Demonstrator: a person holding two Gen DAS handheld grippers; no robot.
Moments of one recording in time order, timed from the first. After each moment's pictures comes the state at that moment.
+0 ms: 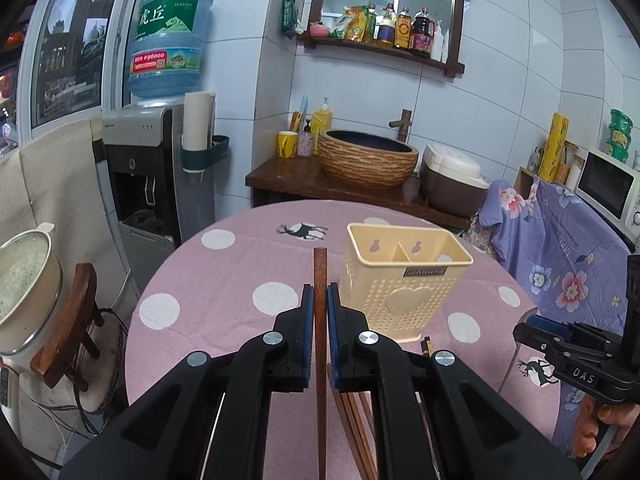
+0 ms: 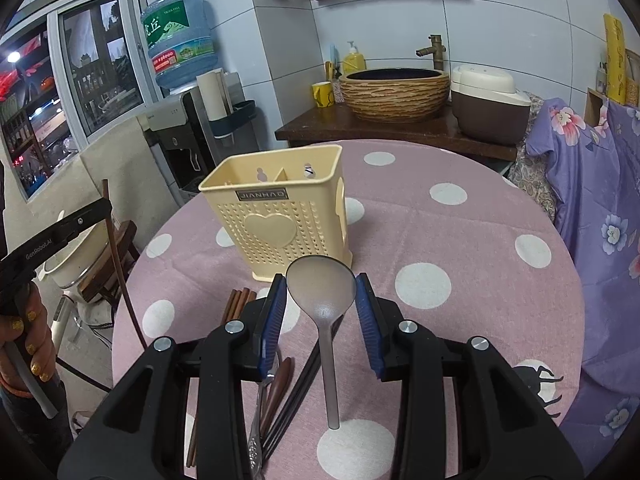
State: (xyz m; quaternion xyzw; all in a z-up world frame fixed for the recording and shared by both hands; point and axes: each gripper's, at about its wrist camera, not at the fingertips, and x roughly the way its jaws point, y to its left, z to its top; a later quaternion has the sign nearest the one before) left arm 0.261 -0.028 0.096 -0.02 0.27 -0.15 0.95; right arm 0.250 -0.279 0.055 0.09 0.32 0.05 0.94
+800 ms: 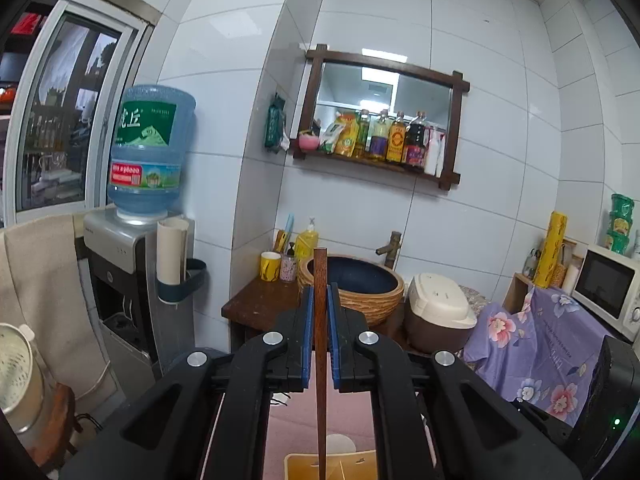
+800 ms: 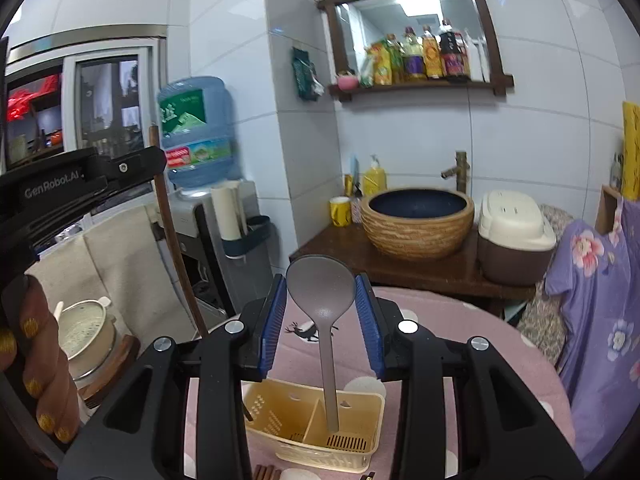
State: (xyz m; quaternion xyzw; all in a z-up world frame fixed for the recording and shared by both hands) left arm 0.344 -0.095 0.233 -0.06 0.11 -0.14 0.98; right arm 0.366 -0.256 0.195 0.07 0.16 0.05 0.98
